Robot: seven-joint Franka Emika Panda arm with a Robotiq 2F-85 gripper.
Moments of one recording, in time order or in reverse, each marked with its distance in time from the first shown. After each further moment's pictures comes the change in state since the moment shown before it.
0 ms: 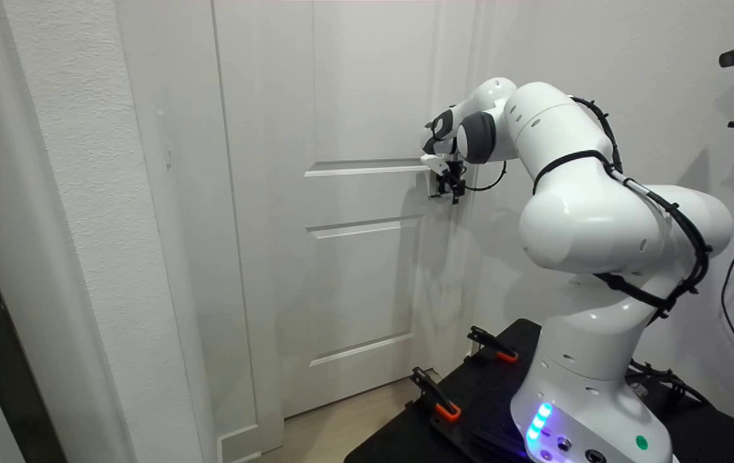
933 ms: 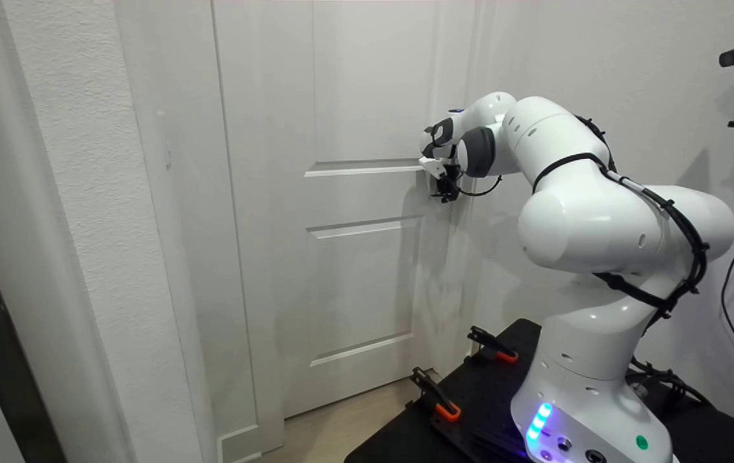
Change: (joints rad) arm -0.038 0.095 0.043 0.142 0.000 -0.017 0.024
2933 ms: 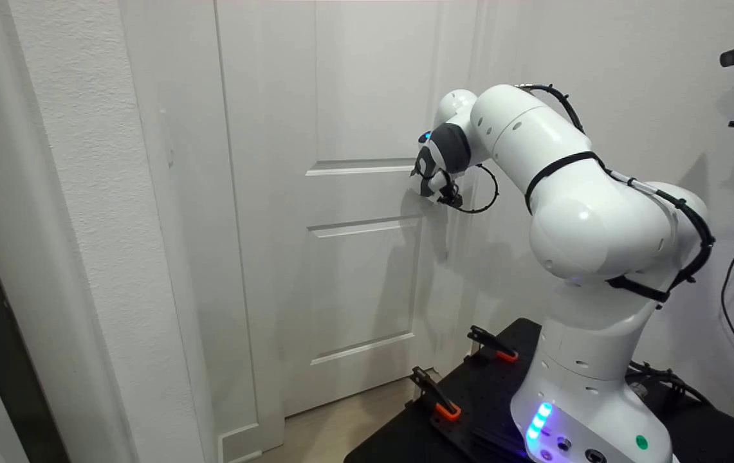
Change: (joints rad) arm 0.330 -0.058 -0.375 -0.461 -0.256 0.482 0.196
